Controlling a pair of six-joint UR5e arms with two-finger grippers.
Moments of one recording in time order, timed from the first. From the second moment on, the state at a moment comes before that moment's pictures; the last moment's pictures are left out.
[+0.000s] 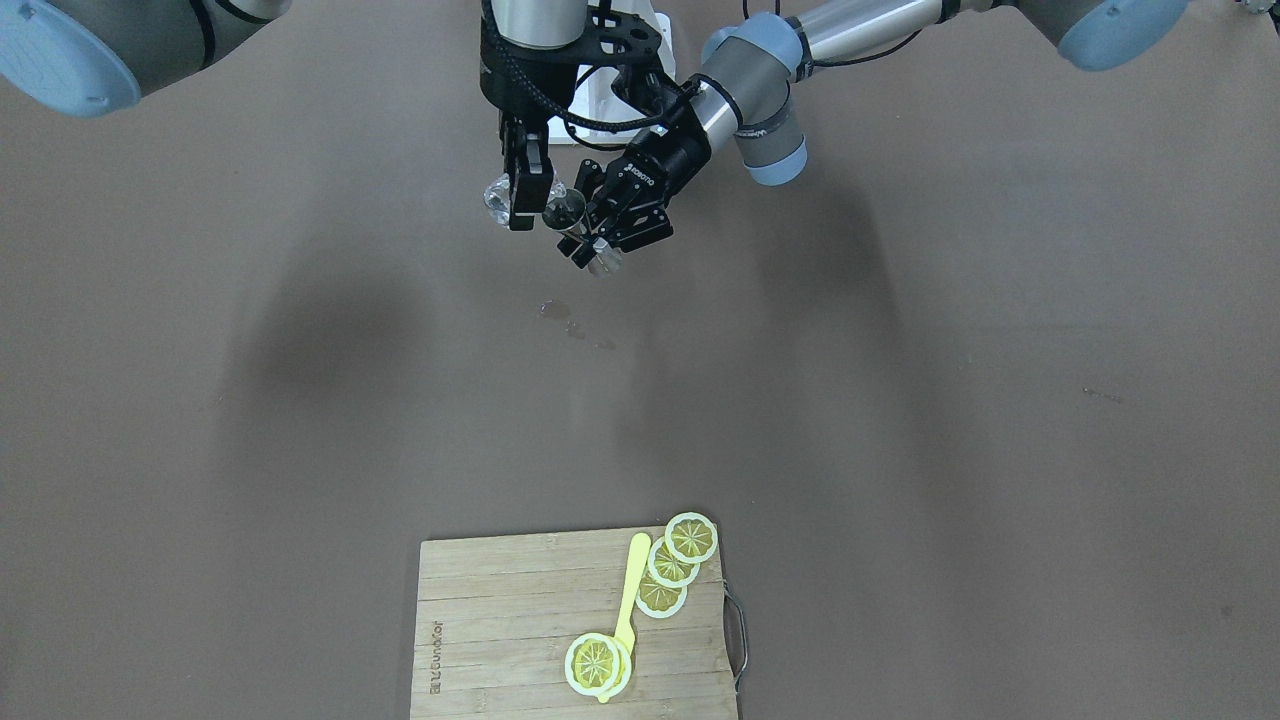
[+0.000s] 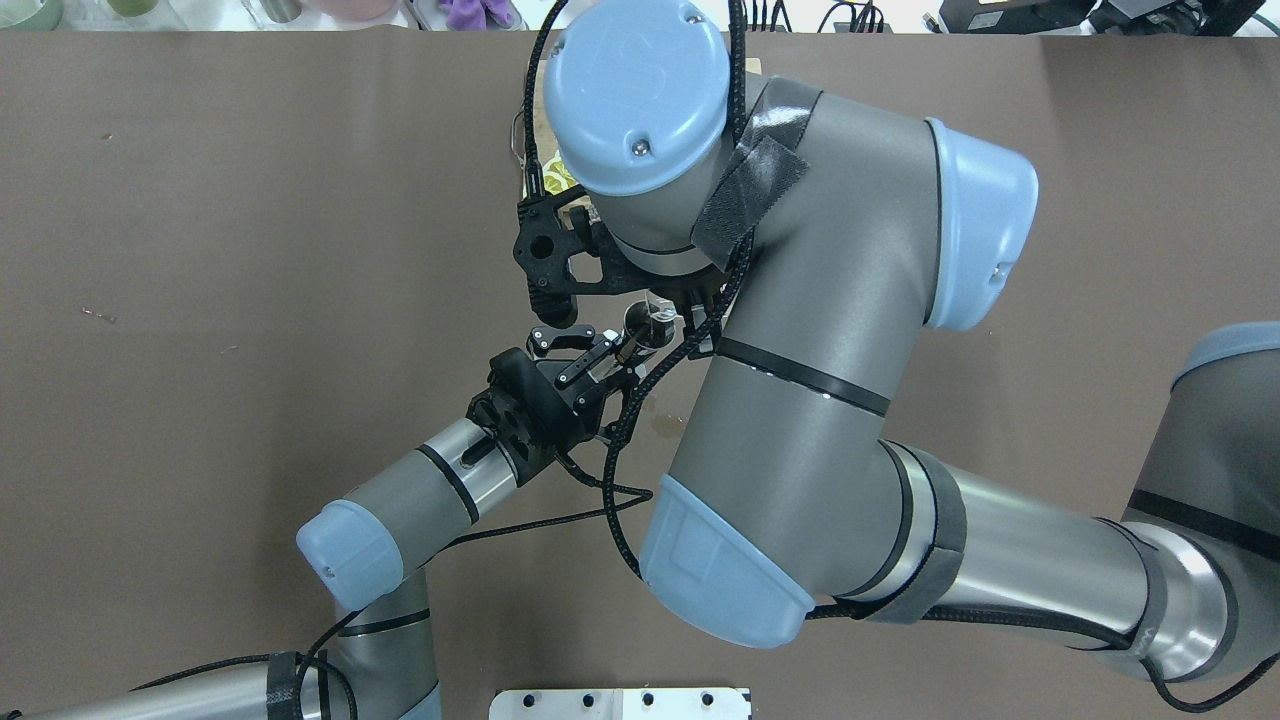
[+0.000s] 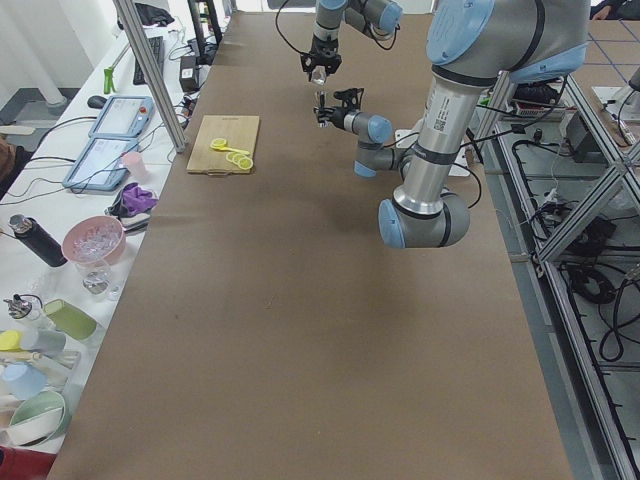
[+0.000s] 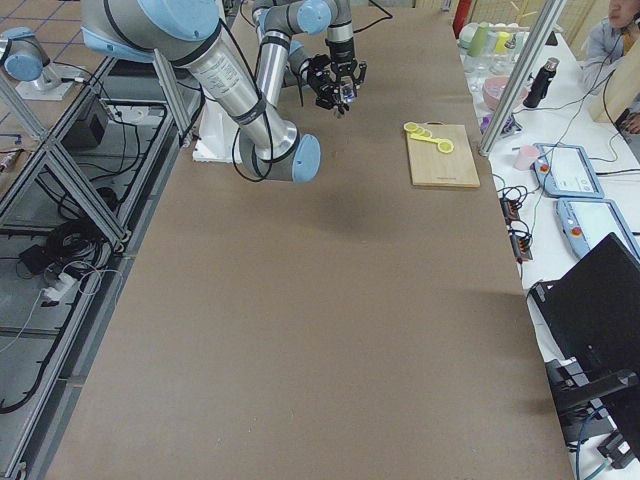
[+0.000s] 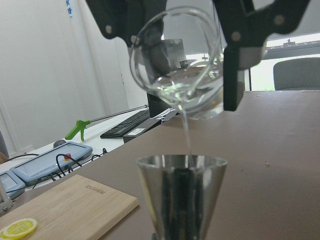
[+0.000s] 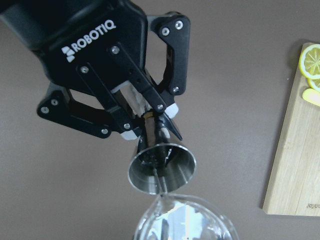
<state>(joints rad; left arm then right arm) -0.26 -2.14 -1.47 -3.04 -1.08 -0.18 0.55 -0.60 1.89 -2.25 1.71 -0.58</state>
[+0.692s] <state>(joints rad) -0.26 -2.14 -1.47 -3.04 -1.08 -0.18 0.56 -0.62 1.92 -2.20 1.73 -0.57</state>
